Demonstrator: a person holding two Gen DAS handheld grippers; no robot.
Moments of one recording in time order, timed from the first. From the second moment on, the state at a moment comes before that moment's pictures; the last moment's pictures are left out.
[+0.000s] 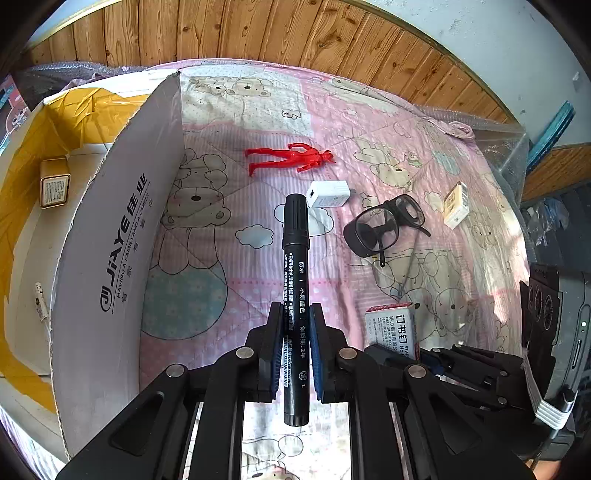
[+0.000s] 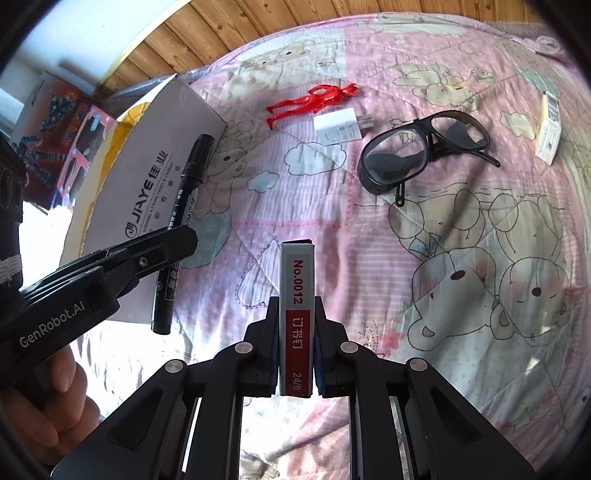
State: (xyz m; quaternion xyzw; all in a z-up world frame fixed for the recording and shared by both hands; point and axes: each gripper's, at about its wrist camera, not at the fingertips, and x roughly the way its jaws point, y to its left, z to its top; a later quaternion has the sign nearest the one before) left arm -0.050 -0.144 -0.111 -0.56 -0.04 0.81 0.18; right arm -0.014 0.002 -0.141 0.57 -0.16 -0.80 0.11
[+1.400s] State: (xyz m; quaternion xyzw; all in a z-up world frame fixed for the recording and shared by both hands) left arm -0.011 -0.188 -0.040 -0.50 -0.05 0.85 0.14; right arm 0.000 -0.046 -0.059 0.52 -0.07 -0.84 0.16
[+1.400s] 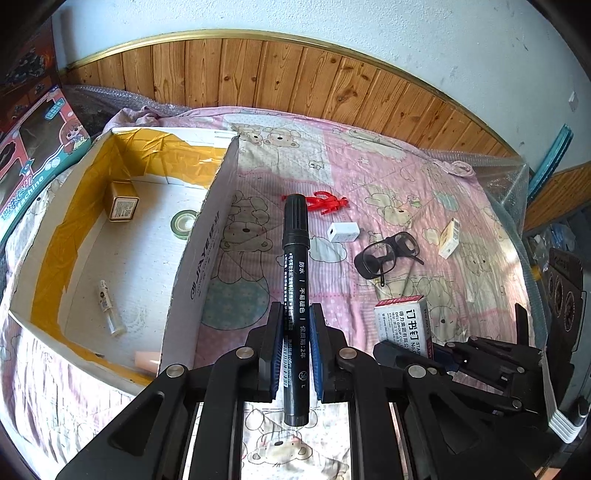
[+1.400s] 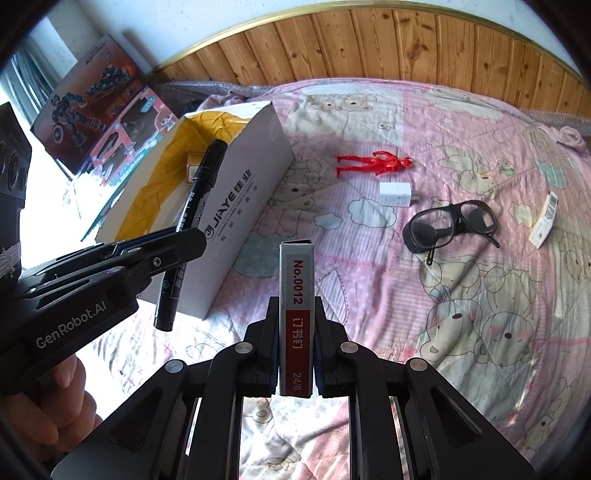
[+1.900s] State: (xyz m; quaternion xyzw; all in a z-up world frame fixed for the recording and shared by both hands) left arm -0.009 -0.210 -0.029 -0.49 -0.08 0.86 0.12; right arm -0.011 -0.055 -0.038 0.50 -0.05 -0.85 0.17
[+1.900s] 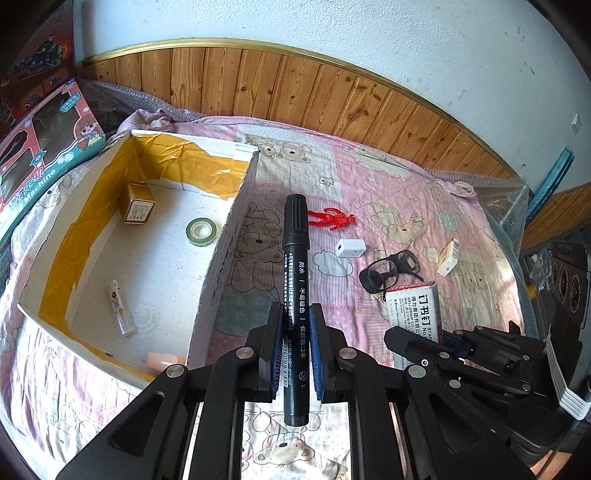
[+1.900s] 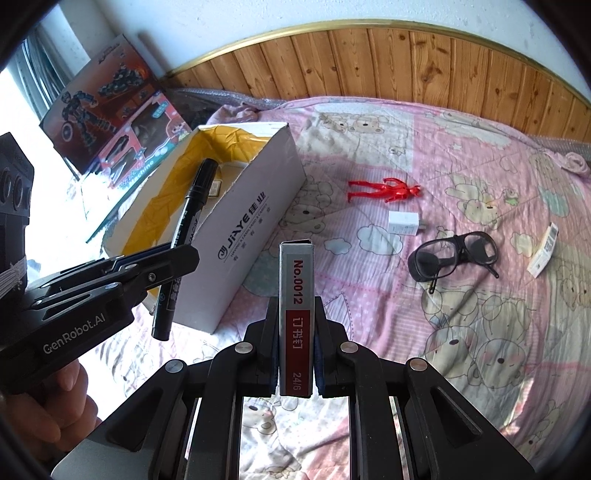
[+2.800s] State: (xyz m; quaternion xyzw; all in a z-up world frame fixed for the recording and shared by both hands) left arm -0.014 -0.267 -0.019 -0.47 -0.13 0.87 0.06; right arm -0.033 -0.099 -0.020 0.49 -0.04 -0.84 0.23
